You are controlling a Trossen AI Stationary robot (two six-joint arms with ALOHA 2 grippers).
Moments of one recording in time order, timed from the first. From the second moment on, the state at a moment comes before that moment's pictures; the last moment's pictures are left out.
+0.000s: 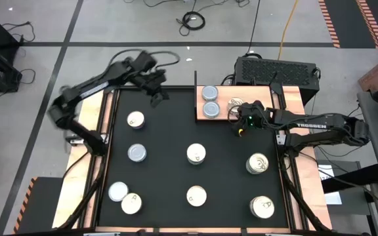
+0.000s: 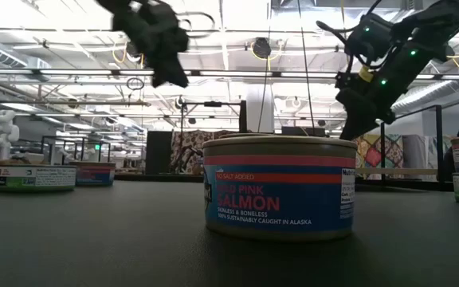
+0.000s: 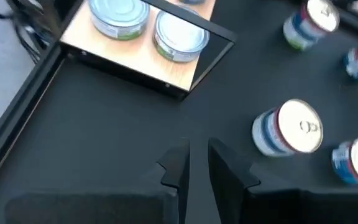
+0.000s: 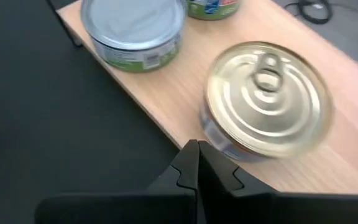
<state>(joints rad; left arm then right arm) 0.69 1.46 1.33 -0.78 0.50 0.16 -0.36 1.07 0.55 -0.32 0.31 0.28</state>
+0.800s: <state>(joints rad) 0.59 0.98 0.55 -0.17 0.47 -0.10 -0.58 1.09 0.55 -0.25 0.28 0.22</state>
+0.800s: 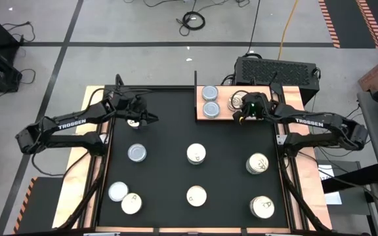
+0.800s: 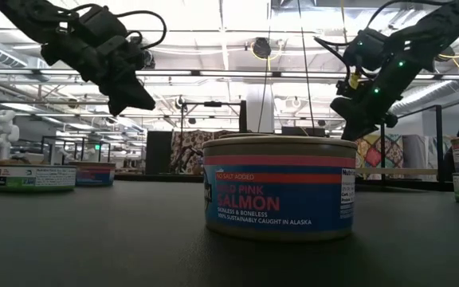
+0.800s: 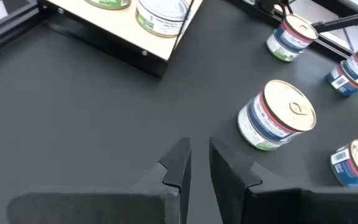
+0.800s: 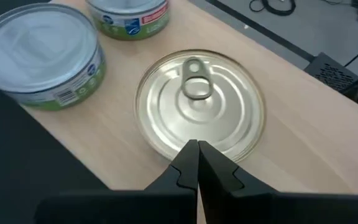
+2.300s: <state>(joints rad) 0.57 0.98 0.55 -0.17 0.43 -0.09 -0.77 1.54 0.85 -0.09 0.20 0.04</state>
